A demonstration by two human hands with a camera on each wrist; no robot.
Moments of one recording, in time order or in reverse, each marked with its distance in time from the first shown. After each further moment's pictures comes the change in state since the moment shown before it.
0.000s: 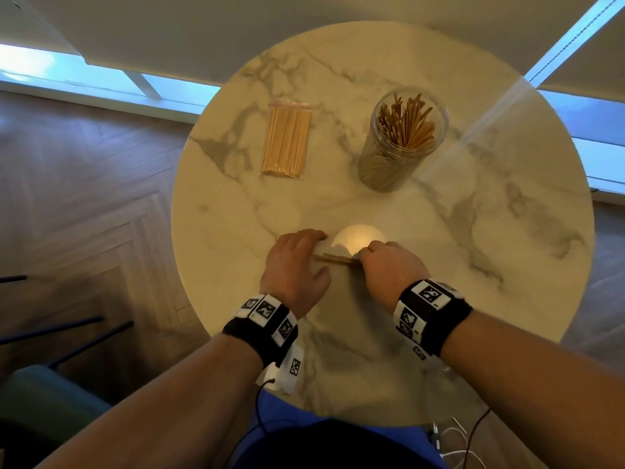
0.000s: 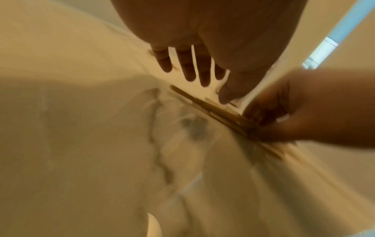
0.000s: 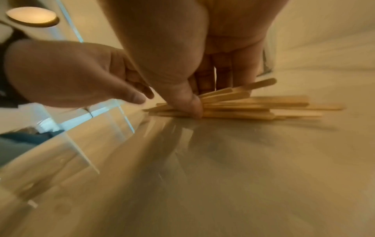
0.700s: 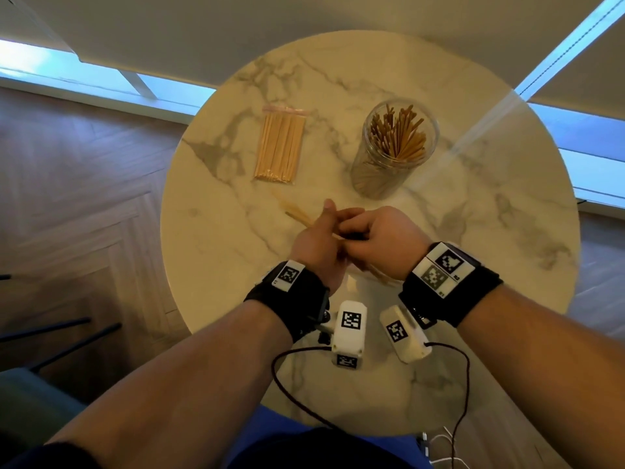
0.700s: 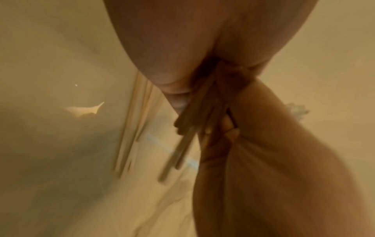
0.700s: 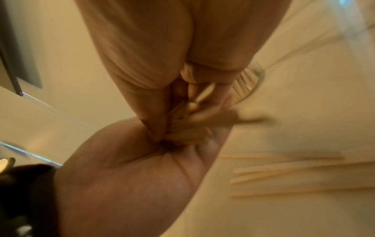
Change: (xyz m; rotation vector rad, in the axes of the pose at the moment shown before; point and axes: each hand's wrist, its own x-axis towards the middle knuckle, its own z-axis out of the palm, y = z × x) left_hand 0.058 0.089 0.000 -1.584 -0.122 -0.805; right_hand 0.000 0.014 -0.078 0.699 0.101 -0.143
